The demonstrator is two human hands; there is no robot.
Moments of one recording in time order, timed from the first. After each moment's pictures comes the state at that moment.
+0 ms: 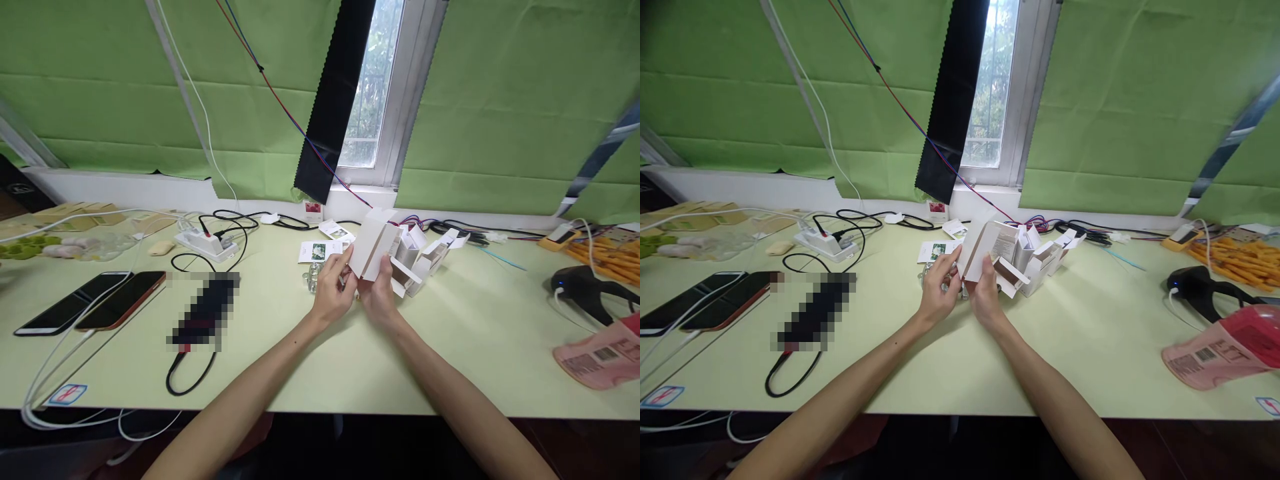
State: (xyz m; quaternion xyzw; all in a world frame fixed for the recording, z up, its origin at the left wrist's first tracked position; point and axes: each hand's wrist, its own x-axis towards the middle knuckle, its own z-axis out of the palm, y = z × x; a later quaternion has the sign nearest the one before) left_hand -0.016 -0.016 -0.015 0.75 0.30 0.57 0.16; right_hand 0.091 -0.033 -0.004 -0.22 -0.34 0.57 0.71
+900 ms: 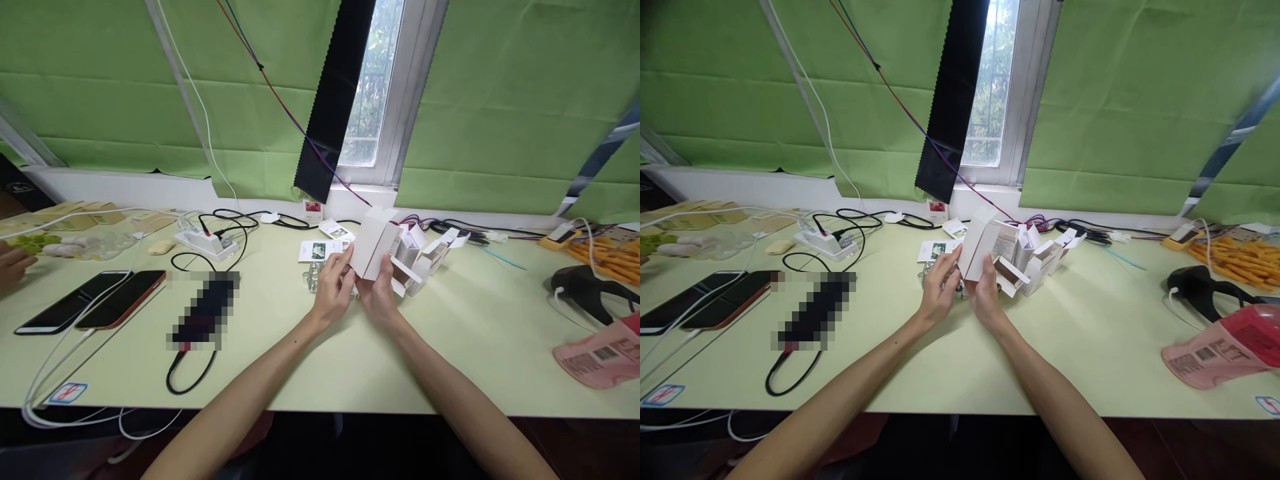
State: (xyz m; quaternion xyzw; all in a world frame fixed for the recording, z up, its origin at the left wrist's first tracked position) left_hand -0.018 -0.016 -0.017 0.75 0.30 0.55 0.20; right_hand 0.091 -0.030 -0.007 -0.23 -0.33 0.56 0.73
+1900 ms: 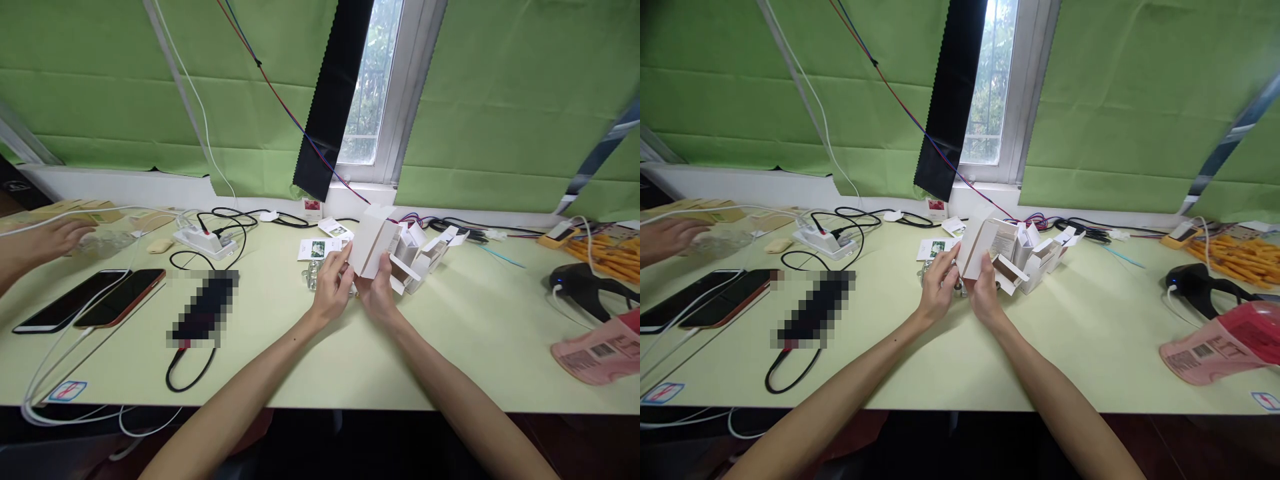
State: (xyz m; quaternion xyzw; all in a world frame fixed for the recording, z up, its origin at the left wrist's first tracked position) left_hand -0.016 -0.017 -0.017 0.74 0.30 0.57 0.19; right_hand 0.090 -0.036 0.002 -0.23 -0.34 0.57 0.71
